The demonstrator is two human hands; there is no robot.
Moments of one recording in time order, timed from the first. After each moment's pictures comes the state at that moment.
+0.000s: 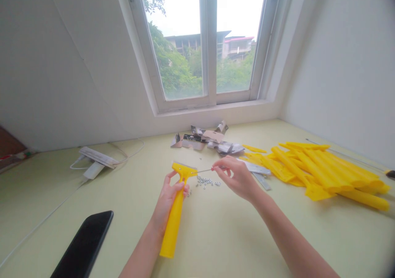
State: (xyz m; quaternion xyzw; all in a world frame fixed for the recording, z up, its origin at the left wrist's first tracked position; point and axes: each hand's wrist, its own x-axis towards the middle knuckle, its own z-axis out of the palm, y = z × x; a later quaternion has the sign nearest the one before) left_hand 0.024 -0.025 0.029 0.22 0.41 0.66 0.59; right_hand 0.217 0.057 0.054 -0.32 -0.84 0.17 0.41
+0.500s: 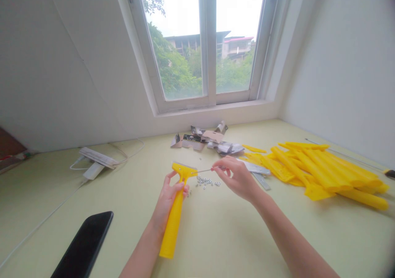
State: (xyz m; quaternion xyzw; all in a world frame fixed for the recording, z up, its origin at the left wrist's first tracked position) left_hand 0.024 -0.025 0.029 0.22 0.41 0.66 0.59; right_hand 0.218 0.056 0.057 -0.31 -0.84 0.17 0.40
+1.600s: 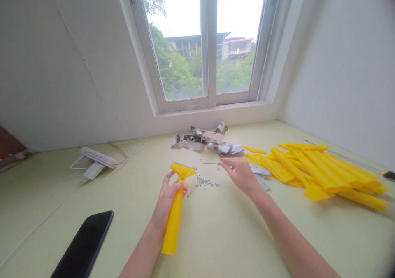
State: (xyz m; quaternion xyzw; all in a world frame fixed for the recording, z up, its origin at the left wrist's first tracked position) left_hand 0.024 -0.025 0.030 0.22 0.43 0.67 0.57; right_hand 0.226 0.086 0.027 -0.45 -0.79 0.16 0.38
